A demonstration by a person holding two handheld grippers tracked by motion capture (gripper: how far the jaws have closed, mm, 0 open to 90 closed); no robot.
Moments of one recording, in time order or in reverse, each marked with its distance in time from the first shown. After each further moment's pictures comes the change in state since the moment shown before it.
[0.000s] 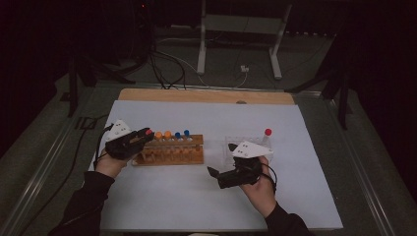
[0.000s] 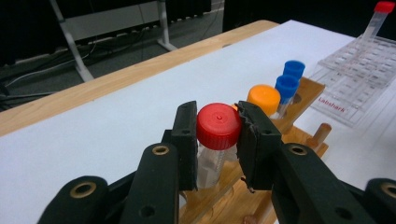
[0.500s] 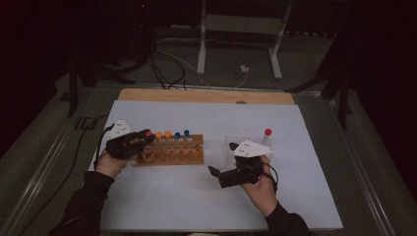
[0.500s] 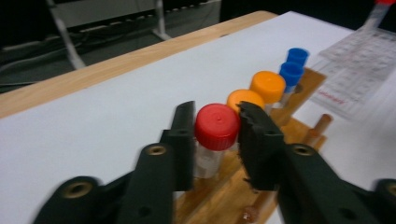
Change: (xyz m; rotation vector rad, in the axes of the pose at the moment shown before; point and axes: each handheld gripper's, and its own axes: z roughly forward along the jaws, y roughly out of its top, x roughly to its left) left arm 0.004 -0.002 0.000 0.016 -0.044 -0.023; right arm -0.003 0.002 -0.004 -0.008 -0.004 -0.008
